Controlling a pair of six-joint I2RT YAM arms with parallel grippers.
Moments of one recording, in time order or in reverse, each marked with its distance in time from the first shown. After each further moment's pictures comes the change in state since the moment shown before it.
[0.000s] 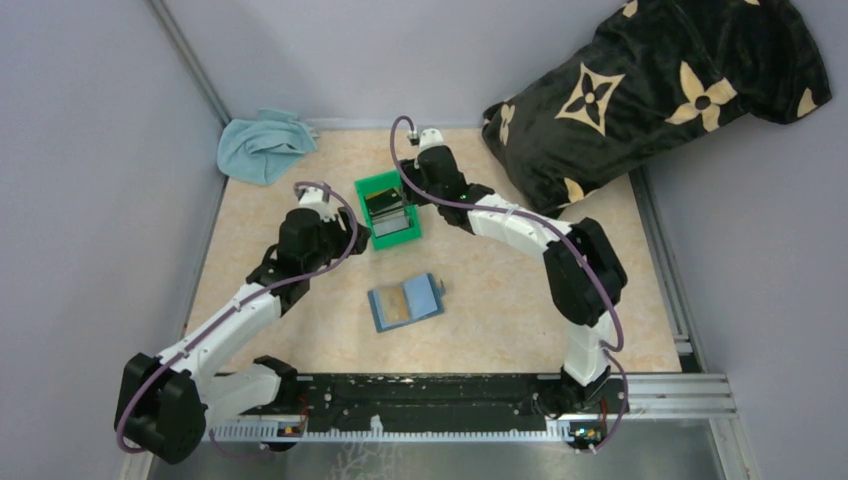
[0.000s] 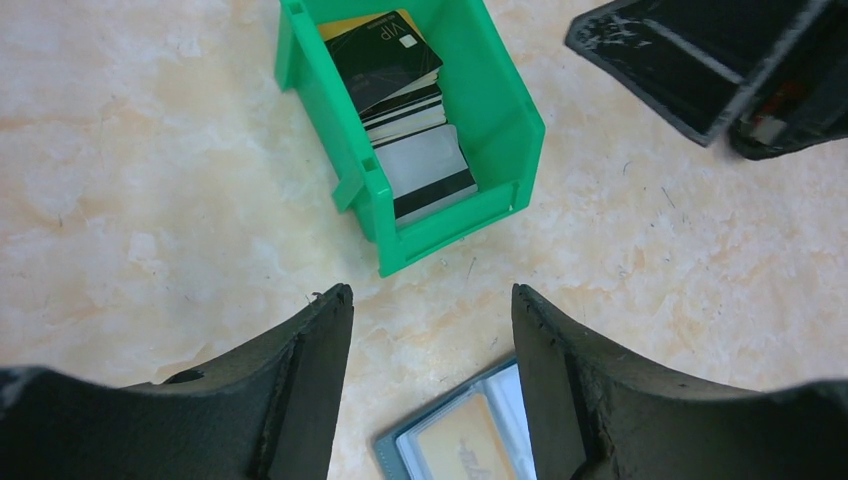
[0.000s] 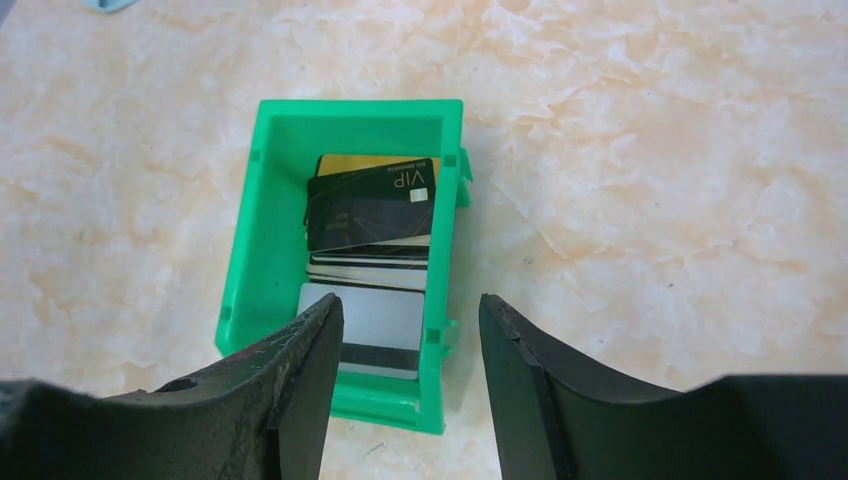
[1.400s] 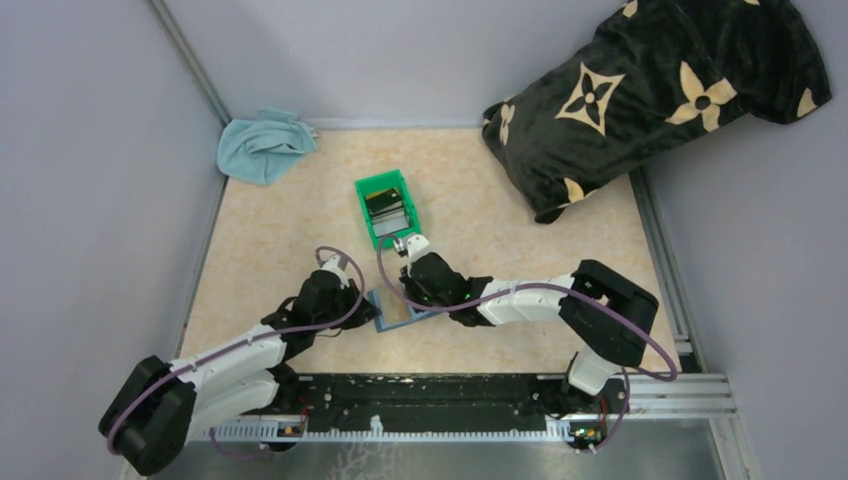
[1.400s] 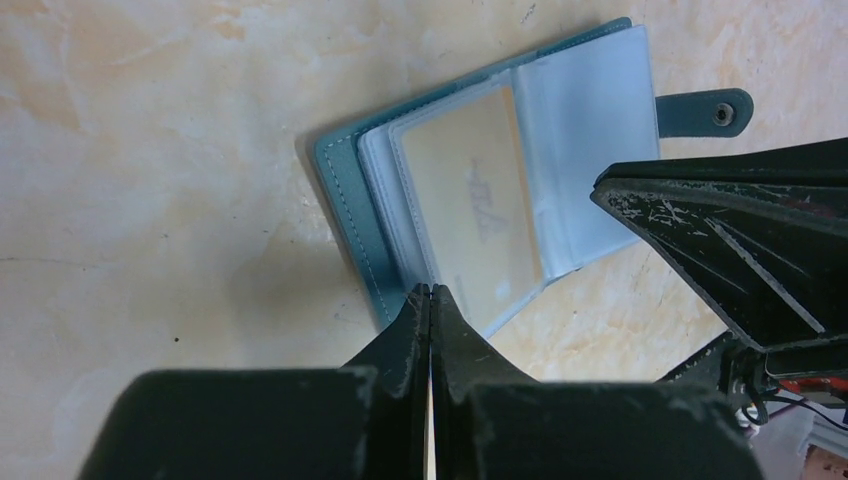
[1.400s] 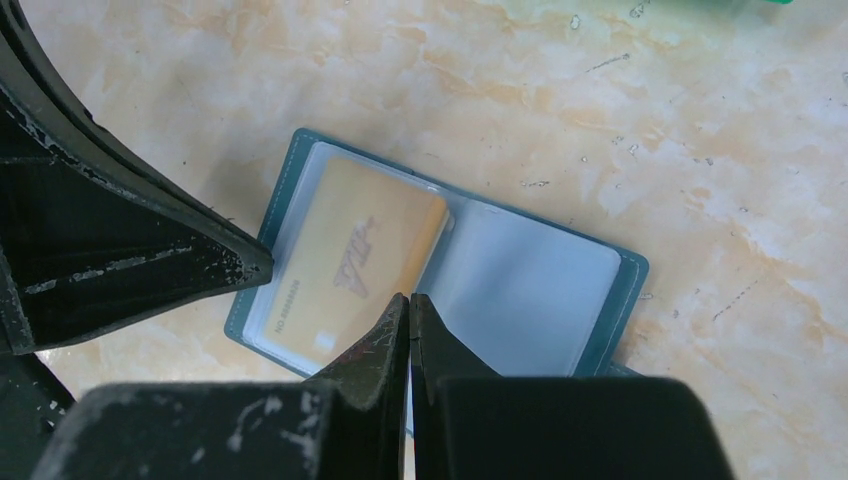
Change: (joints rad) left arm -0.193 -0.092 -0.422 0.064 0.153 -0.352; right arm 0.357 -0.294 -0.684 0.232 0.032 0.095
